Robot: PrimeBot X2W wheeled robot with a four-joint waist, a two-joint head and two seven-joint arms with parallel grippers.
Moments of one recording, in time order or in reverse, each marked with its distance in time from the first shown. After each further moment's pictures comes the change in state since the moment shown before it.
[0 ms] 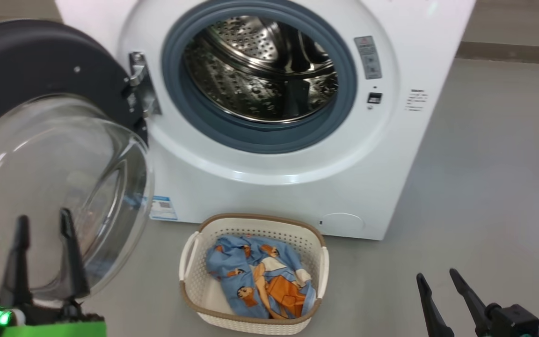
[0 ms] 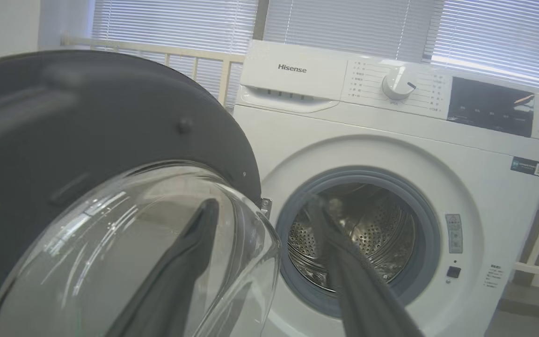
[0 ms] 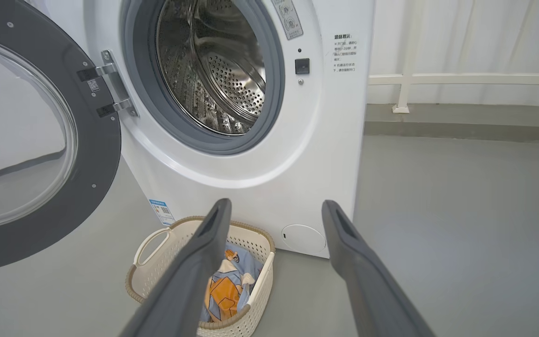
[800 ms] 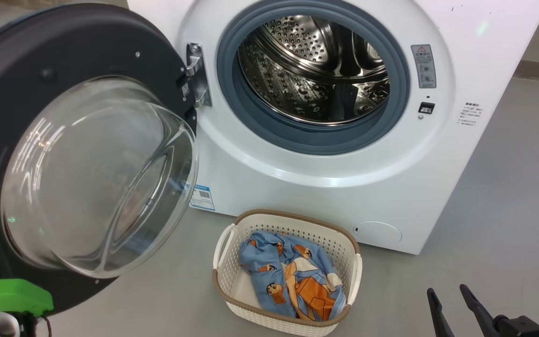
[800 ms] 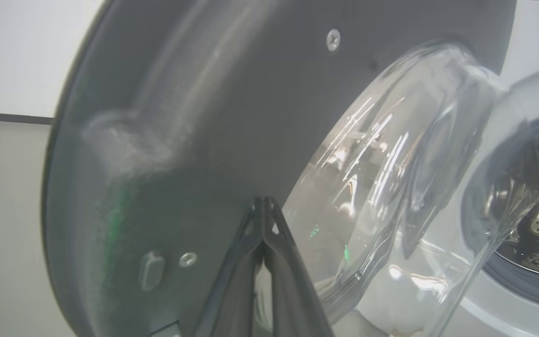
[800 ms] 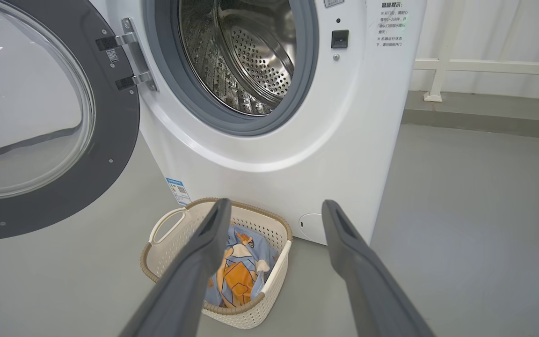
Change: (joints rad) left arm -0.289 0.085 0.111 0.680 0.003 0.155 0.007; right arm 0.017 -0.015 -0.028 0.048 0.000 0.000 0.000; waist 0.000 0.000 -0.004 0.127
